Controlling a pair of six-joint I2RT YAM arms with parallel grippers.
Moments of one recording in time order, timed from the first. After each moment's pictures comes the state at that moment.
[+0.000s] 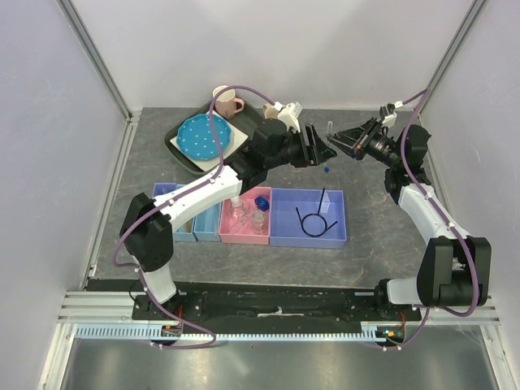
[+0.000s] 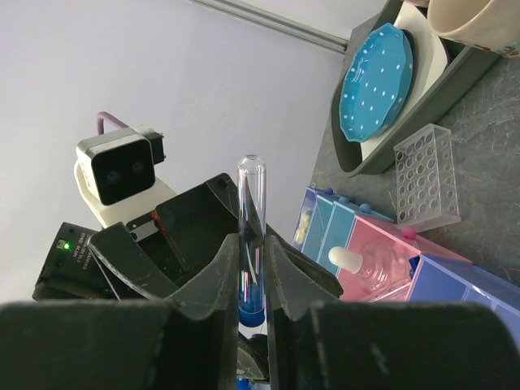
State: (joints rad) left arm -0.81 1.77 1.50 0.05 0.19 -0.77; right arm -0.01 1.37 0.92 0.47 -0.86 1.24
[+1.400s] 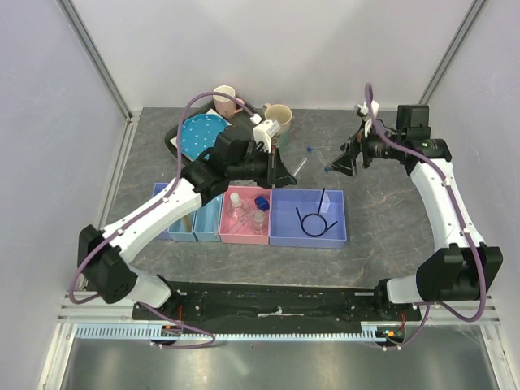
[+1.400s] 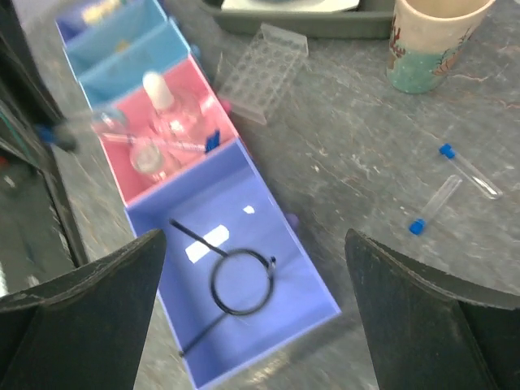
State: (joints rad) left arm -0.73 1.47 1.34 -0.28 0.39 -0.50; right arm 0.01 1.41 1.39 -0.66 -0.97 -0.30
